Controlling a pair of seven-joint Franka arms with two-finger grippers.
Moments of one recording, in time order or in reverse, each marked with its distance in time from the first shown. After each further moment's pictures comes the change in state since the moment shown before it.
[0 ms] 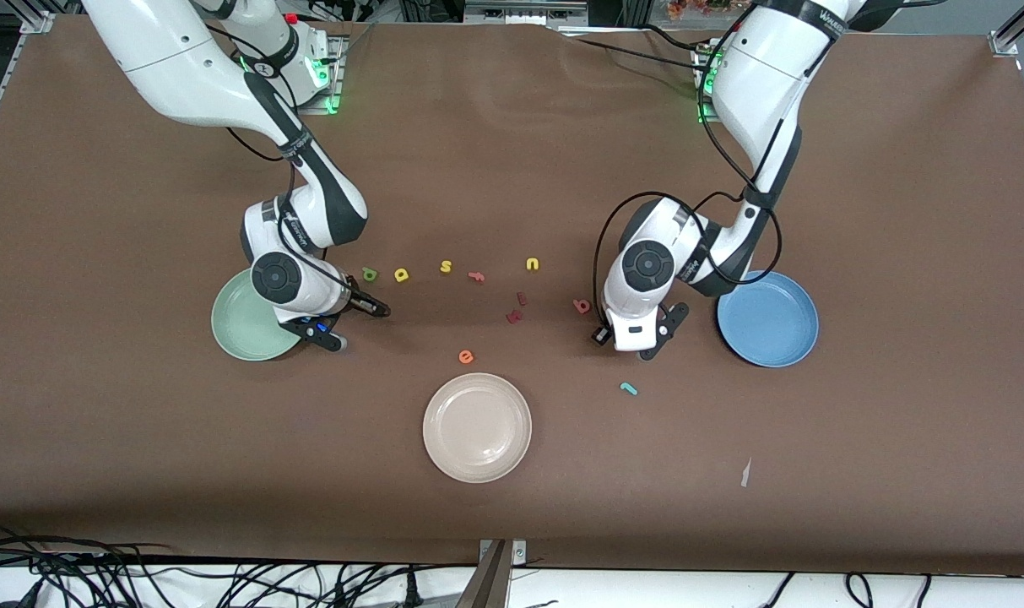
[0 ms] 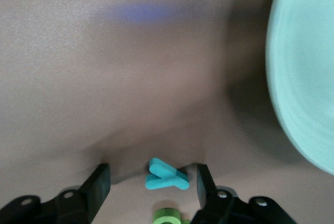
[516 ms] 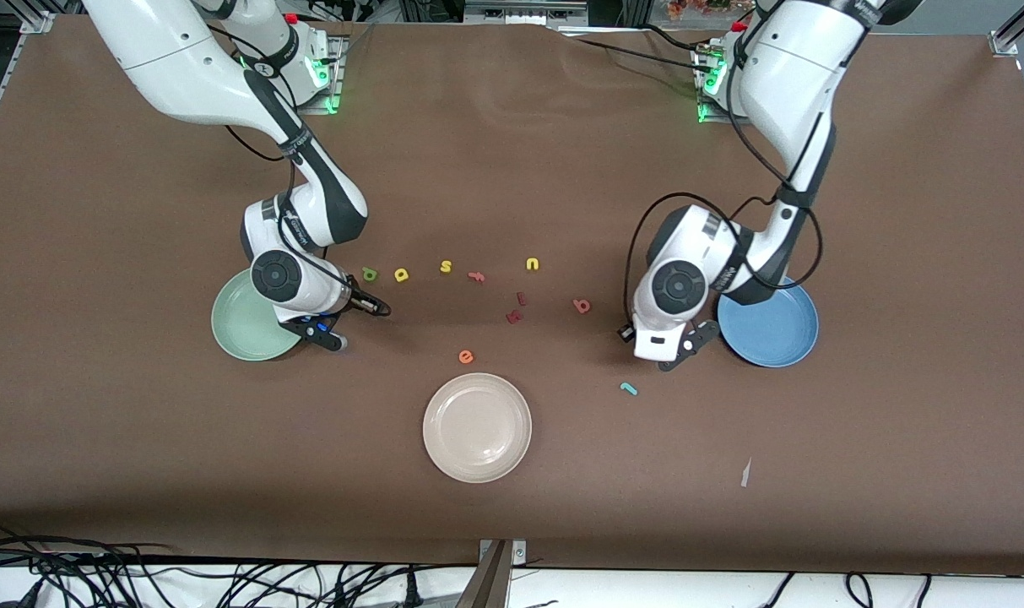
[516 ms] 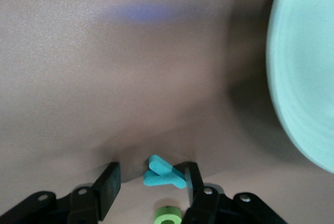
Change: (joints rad) left arm 0.084 -0.044 0.006 0.032 0.008 -0.239 0.391; right arm 0.002 -0.004 0.001 -0.004 -0.003 0.006 0.000
